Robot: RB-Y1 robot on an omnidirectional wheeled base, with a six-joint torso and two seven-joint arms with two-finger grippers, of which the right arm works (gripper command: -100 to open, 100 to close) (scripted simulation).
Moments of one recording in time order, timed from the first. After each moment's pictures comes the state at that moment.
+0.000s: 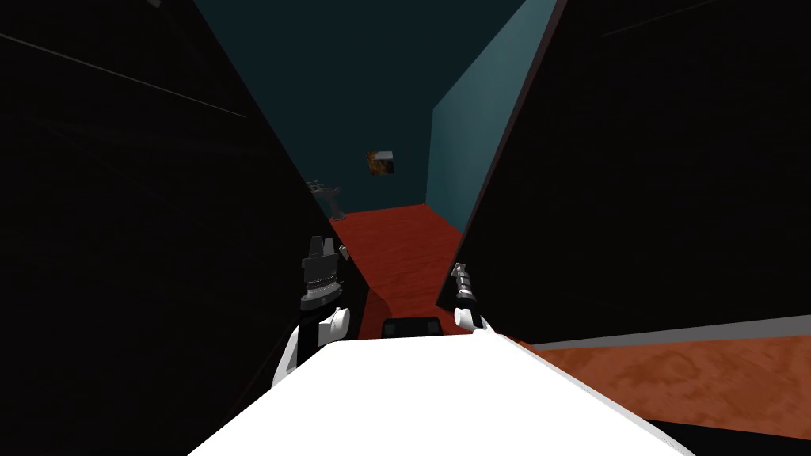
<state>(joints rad) 0.00 -0.05 -0.20 -0.79 -0.19 -0.78 0.11</state>
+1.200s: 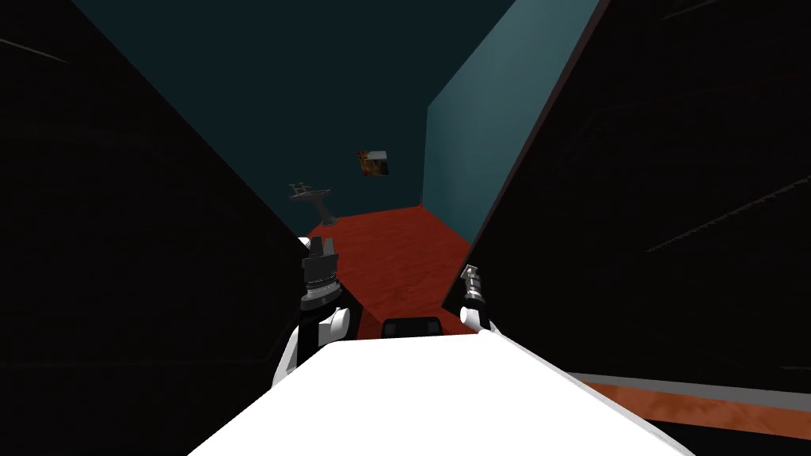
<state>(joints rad) 0.00 -0.06 -0.31 -0.79 -0.26 -0.76 0.14</state>
